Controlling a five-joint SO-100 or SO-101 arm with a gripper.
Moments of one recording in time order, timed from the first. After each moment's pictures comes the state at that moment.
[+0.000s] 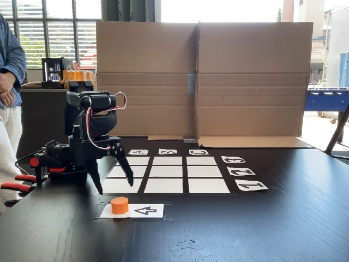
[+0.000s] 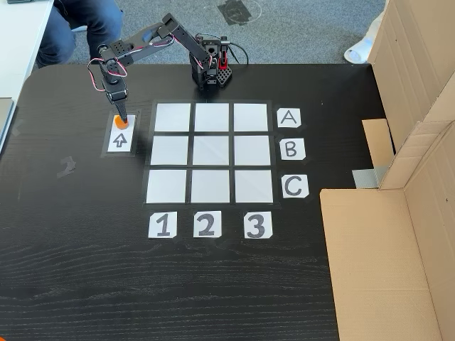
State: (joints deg) arm 55.7 57.0 59.2 88.2 1.1
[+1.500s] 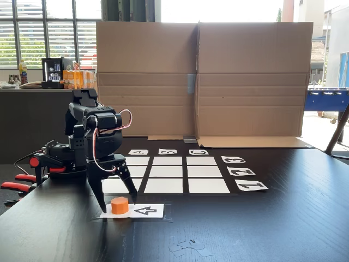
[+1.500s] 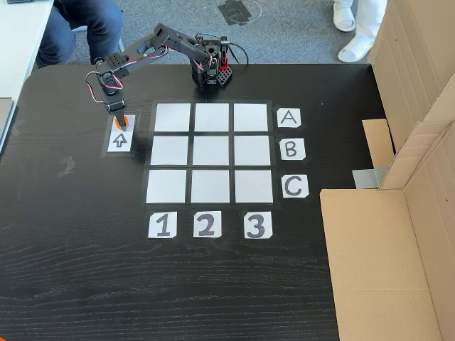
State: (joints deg) arm 55.6 43.3 49.0 88.2 1.3
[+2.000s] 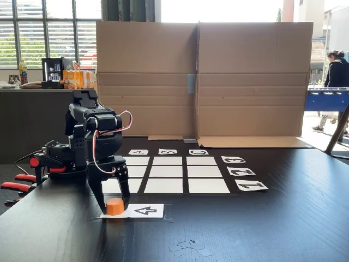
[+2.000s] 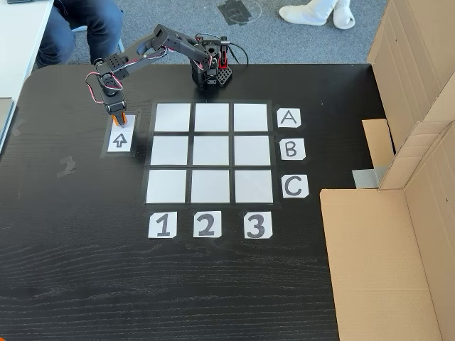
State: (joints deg) arm 55.7 42.7 48.0 88.2 1.7
